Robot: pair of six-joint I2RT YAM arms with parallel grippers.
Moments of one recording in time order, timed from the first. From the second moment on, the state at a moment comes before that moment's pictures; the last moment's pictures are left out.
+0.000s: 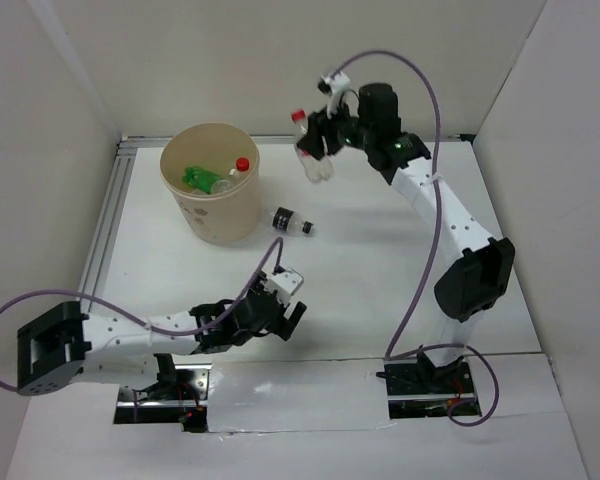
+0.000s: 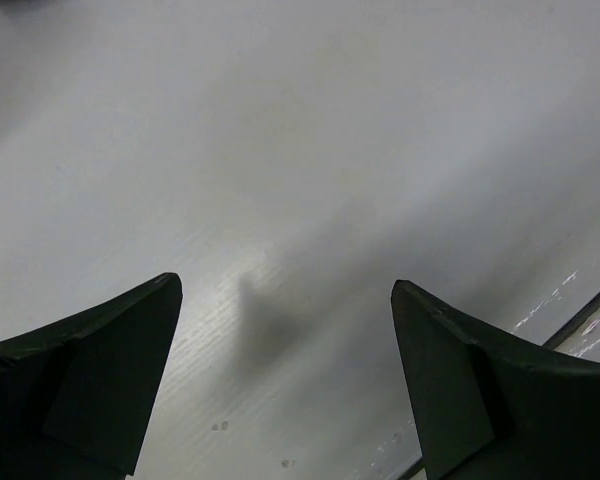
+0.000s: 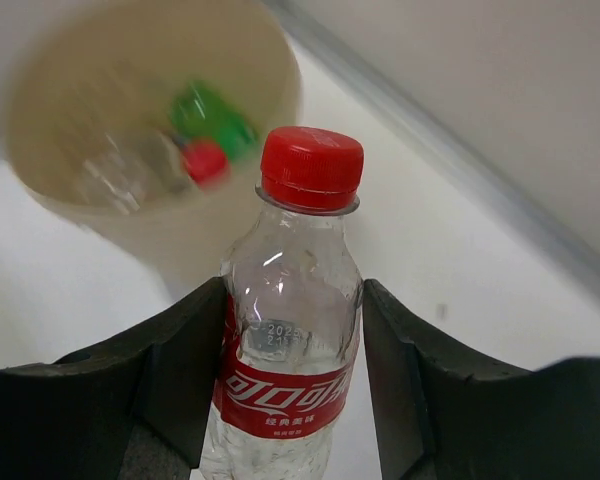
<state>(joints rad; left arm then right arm) -1.18 1.14 0.53 0.02 -0.45 -0.28 0.39 1.74 1.74 -0.40 -0.44 -0.11</state>
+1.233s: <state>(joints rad) -1.29 0.70 0.45 -0.24 -0.59 -0.74 0.35 2.06 2.00 -0.34 -0.46 -0.20</state>
